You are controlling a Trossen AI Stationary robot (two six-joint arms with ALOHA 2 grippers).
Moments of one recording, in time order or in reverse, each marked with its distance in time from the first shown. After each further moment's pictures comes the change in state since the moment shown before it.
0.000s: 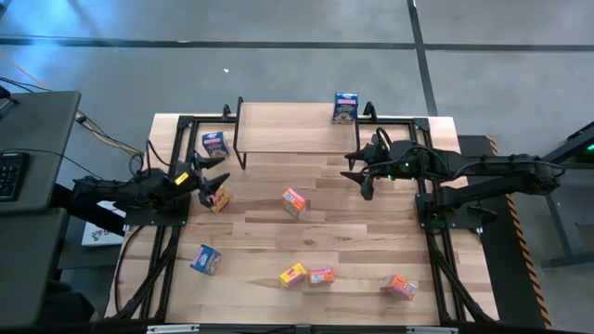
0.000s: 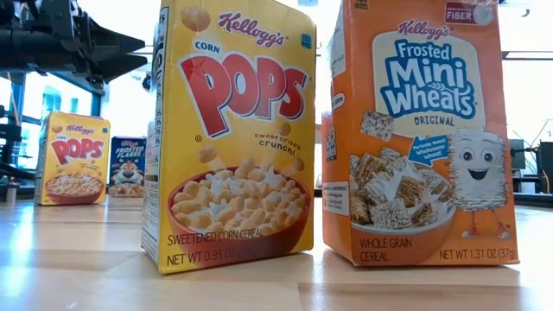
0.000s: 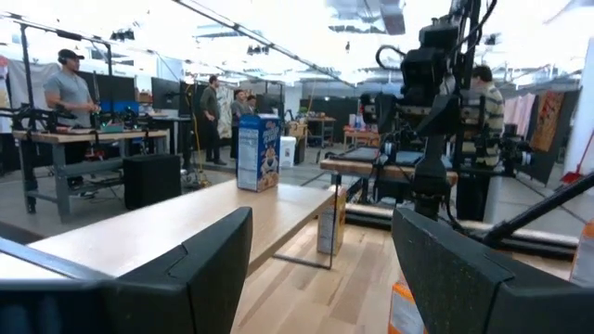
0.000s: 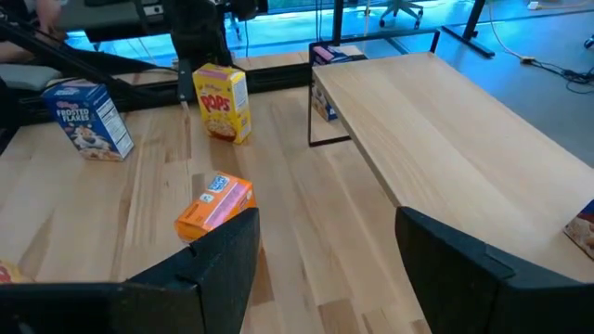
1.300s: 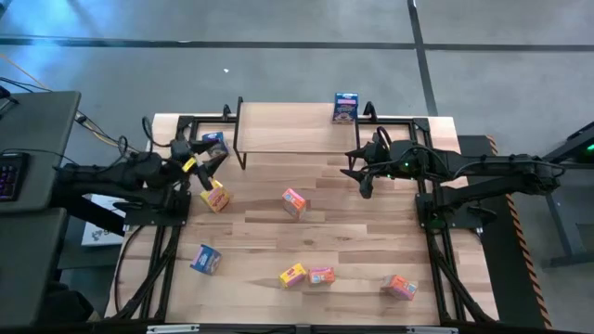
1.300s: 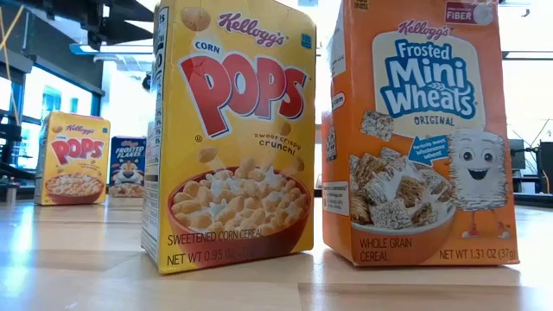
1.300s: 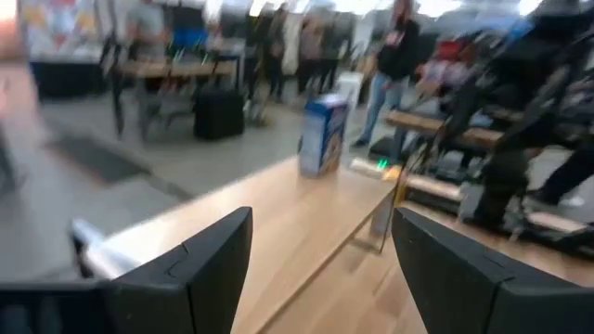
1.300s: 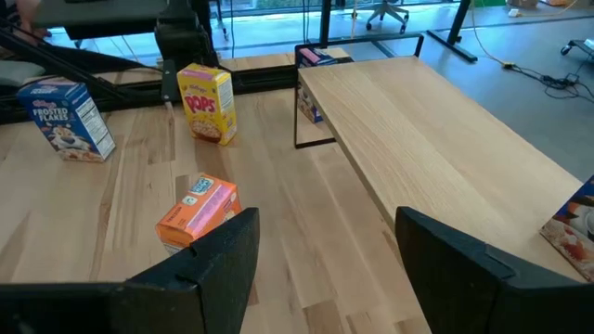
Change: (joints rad) left arm 0.002 0.385 0.487 -0.413 -0.219 -0.199; right arm 0.000 0.003 0.000 0.004 0.039 -0.019
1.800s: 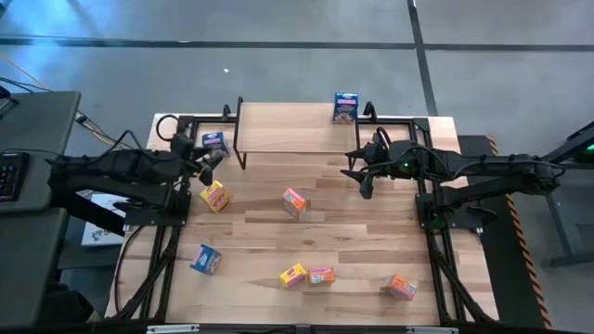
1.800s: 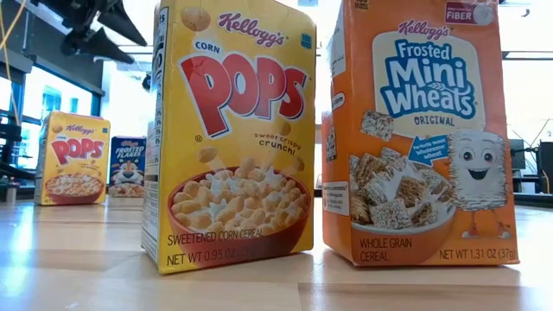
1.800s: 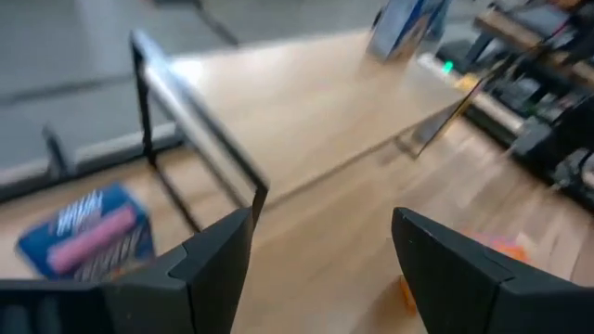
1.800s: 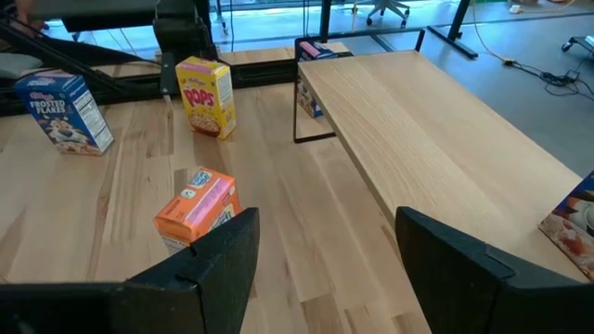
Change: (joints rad) left arm 0.000 0.188 0.269 -0.652 -0.001 -0.620; right arm 0.000 0.000 0.000 -0.013 0.000 -0.004
